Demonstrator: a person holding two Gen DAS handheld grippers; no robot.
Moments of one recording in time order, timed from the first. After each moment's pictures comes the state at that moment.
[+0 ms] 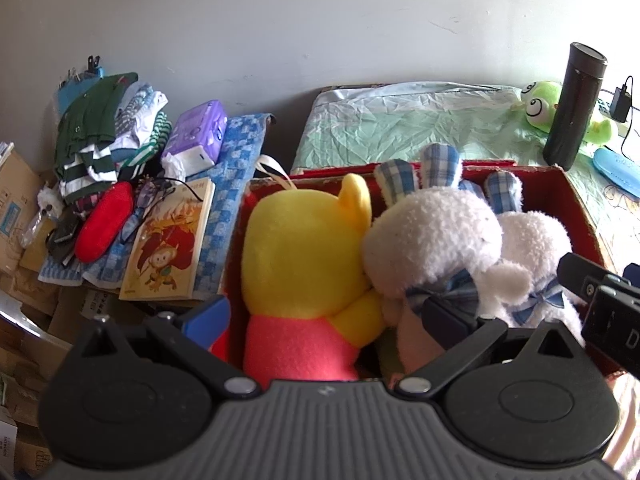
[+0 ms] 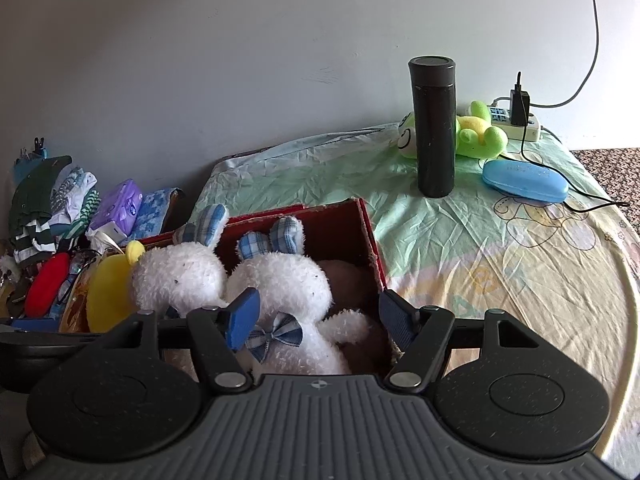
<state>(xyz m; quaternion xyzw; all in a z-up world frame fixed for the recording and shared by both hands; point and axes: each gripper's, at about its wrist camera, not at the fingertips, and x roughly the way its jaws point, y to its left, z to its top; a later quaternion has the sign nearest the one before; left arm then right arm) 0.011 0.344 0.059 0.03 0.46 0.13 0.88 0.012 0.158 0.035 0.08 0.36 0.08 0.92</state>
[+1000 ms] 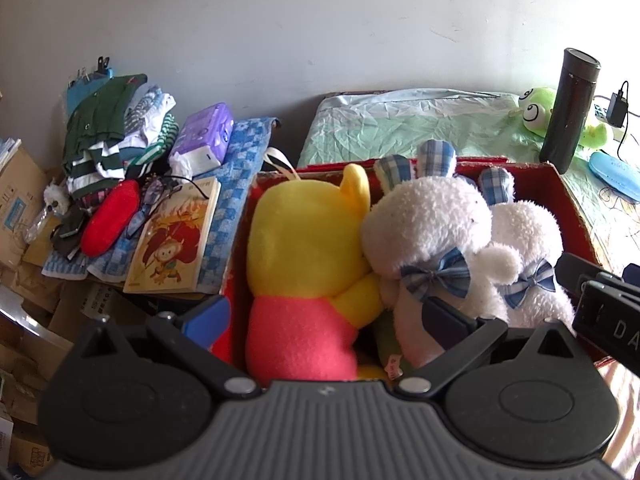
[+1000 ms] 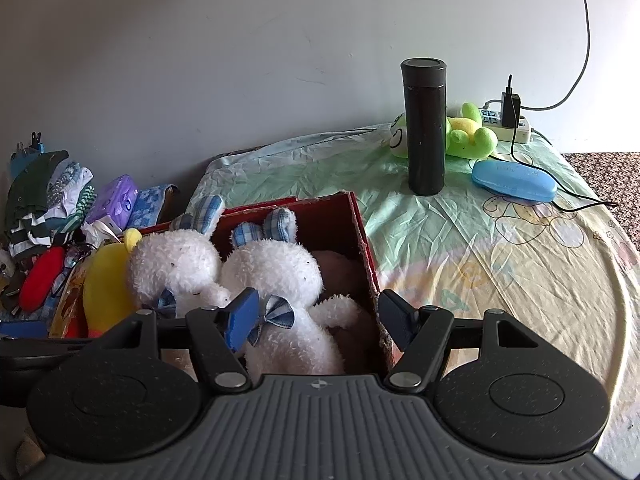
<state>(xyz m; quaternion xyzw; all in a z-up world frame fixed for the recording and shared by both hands) -0.009 0.338 0.062 0.03 0.44 0.13 0.89 0.001 0.156 0.034 0.07 0.36 0.07 0.93</state>
